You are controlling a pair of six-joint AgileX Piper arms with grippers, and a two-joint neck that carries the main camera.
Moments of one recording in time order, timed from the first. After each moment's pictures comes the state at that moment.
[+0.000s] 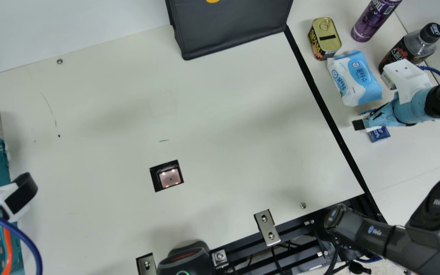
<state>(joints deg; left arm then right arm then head) 0.6 54.9 -66.3 -14.1 70.1 5.0 -50.9 83.7 -51.2 8.3 48.0 -54.9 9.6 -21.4</state>
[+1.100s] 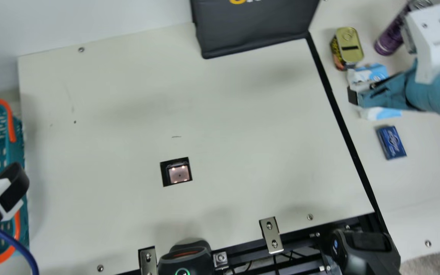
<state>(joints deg) -1.0 47.1 -68.2 -5.8 69.7 1.4 -15.6 60.3 -70.5 -3.3 67.7 -13.1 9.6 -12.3</state>
